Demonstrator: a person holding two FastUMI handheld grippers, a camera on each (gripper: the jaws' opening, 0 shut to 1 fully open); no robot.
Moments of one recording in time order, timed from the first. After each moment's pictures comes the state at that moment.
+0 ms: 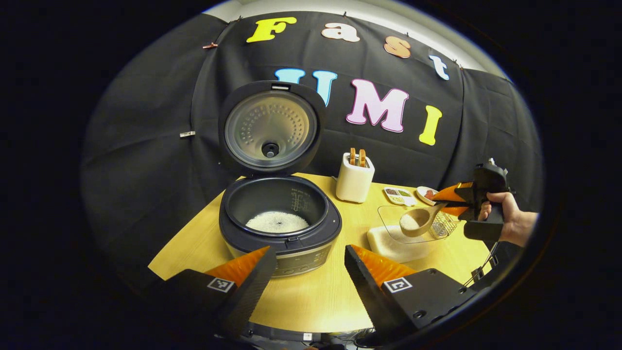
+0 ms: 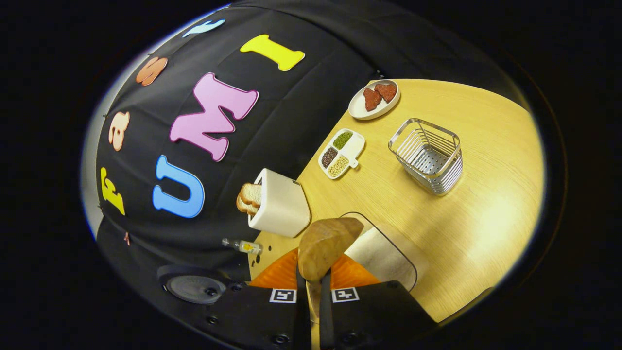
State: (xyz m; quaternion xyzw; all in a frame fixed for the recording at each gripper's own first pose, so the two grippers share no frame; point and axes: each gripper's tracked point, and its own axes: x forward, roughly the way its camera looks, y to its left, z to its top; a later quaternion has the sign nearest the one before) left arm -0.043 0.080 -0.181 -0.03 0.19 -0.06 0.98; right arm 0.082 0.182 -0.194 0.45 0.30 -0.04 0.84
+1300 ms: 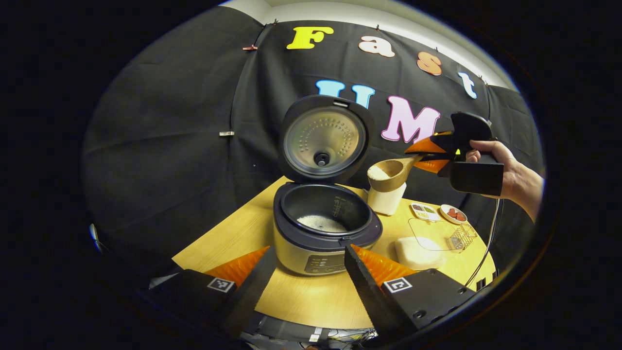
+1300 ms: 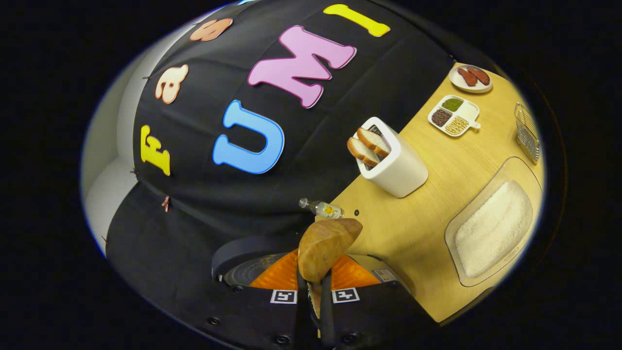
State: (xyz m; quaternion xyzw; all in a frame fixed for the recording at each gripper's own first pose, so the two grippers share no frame) left arm -0.076 0.167 -0.175 -0.07 0.17 0.02 0.98; right arm 0.104 0.452 -0.095 0.40 0.31 0.17 0.84
